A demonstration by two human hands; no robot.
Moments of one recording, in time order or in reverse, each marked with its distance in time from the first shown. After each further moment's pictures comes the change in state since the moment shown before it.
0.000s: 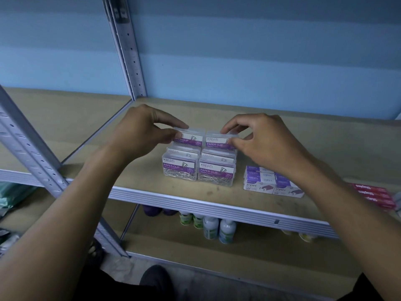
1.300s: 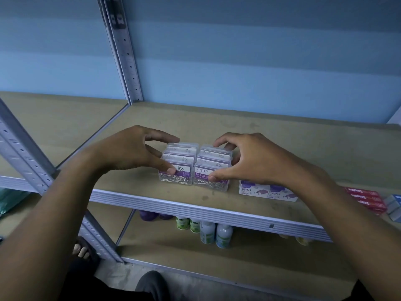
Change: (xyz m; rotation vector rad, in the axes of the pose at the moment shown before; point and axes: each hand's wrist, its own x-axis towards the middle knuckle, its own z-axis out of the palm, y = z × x) left_hand -0.012 -0.002 -0.014 0.040 -0.385 -0.169; right_hand -0.006 -0.007 -0.002 -0.151 -0.328 0.005
